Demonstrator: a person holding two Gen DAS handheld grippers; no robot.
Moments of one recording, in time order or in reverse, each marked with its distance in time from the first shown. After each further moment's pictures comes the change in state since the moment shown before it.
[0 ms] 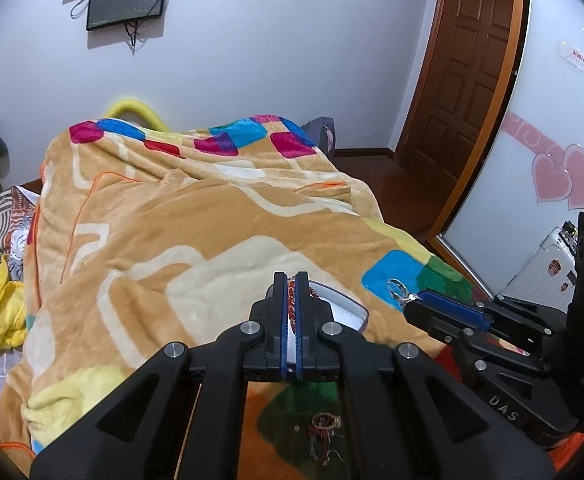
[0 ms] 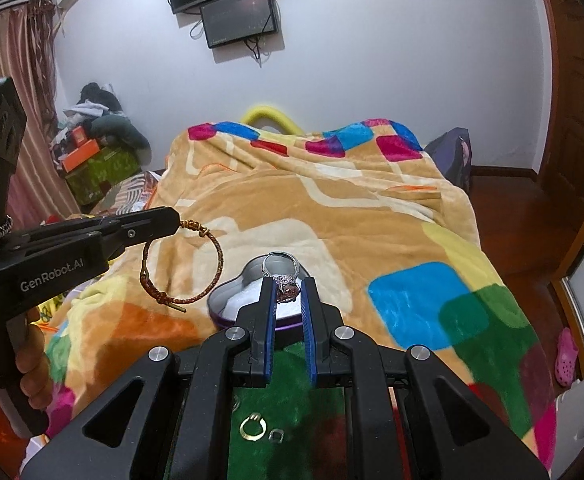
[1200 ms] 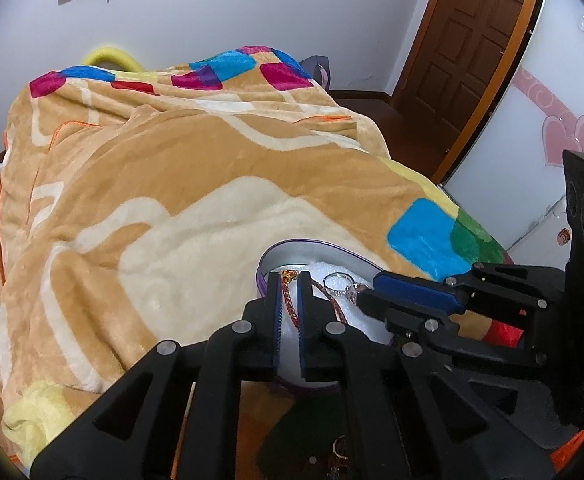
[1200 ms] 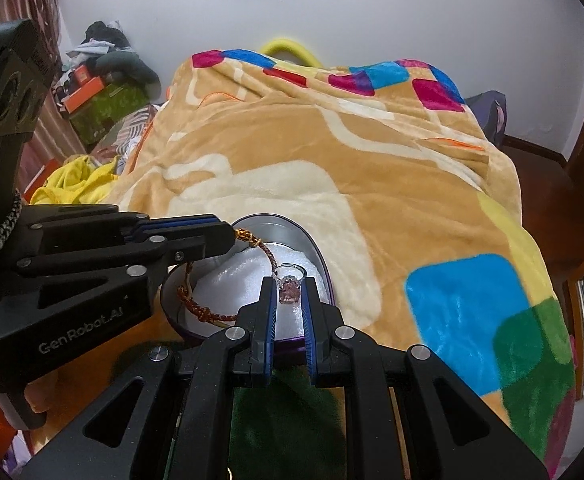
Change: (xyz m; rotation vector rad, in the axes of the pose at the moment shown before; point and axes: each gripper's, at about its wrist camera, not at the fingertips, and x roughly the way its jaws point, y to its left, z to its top) left arm 0.079 0.009 -0.010 0.012 0.218 -0.039; right arm 0.069 -0.005 0.004 -0.076 0.242 0.058
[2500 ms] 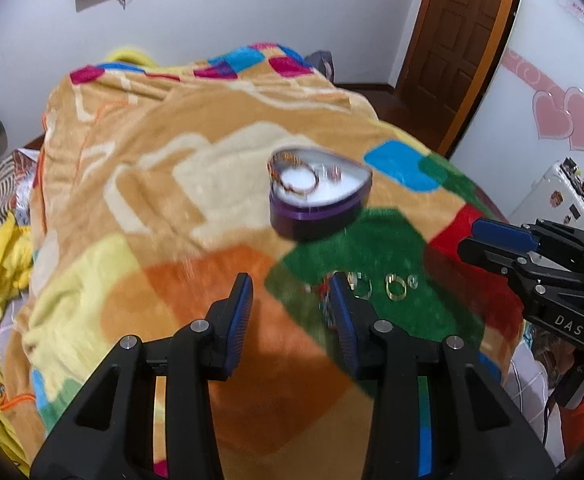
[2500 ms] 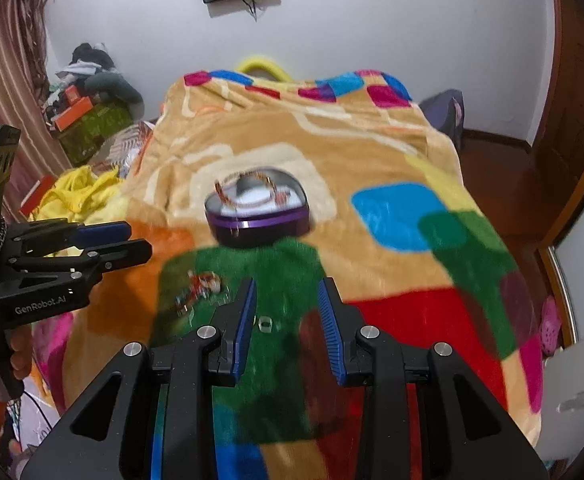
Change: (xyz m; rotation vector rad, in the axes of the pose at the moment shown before) left arm -0.079 -0.014 -0.091 0.026 0.019 0.052; right arm -0.079 0.012 -0.070 0.070 -0.048 -0.086
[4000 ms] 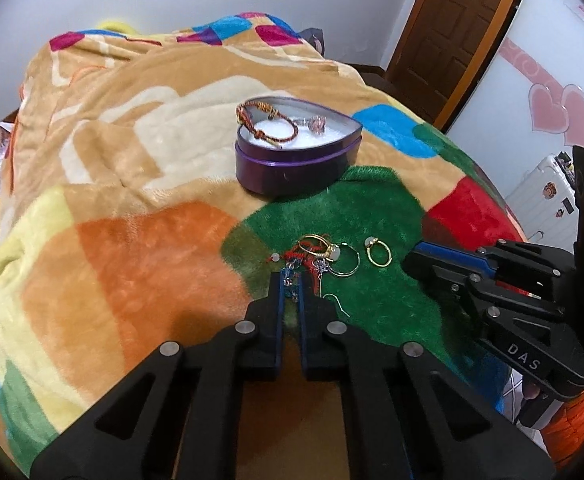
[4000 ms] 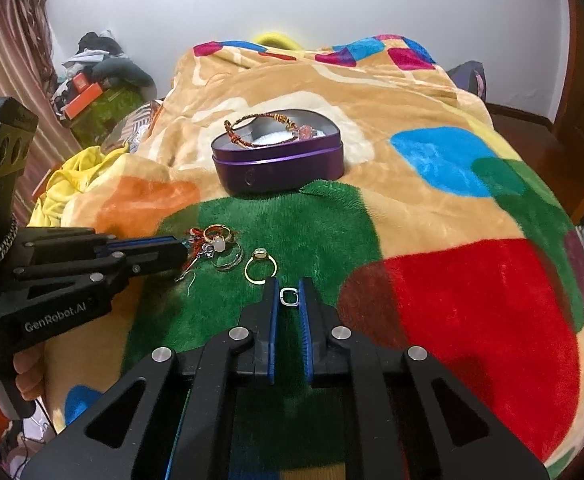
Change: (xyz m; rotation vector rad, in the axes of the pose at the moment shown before) left arm 0.033 -0.010 -0.017 -0.031 0.052 -0.064; right arm 0.030 0.006 -0.027 0.016 0.049 0.085
